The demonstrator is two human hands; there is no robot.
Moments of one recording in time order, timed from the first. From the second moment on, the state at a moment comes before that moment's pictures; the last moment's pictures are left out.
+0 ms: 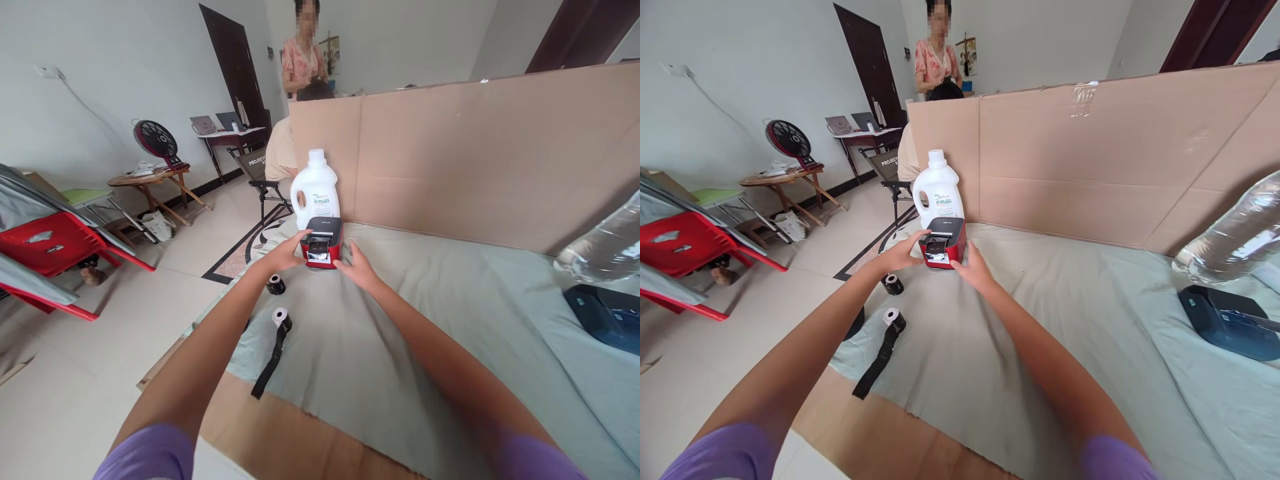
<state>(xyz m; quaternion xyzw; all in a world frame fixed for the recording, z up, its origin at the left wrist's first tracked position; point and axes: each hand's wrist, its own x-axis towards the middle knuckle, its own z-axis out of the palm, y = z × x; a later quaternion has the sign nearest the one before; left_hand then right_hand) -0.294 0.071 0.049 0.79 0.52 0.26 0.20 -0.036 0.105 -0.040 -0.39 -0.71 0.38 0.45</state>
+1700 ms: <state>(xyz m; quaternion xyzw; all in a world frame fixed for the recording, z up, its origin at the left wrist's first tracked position) 0.014 -0.122 -0.035 0.93 0.33 0.07 0.15 0.381 -0.031 0.010 -0.90 -0.36 0.03 0.24</state>
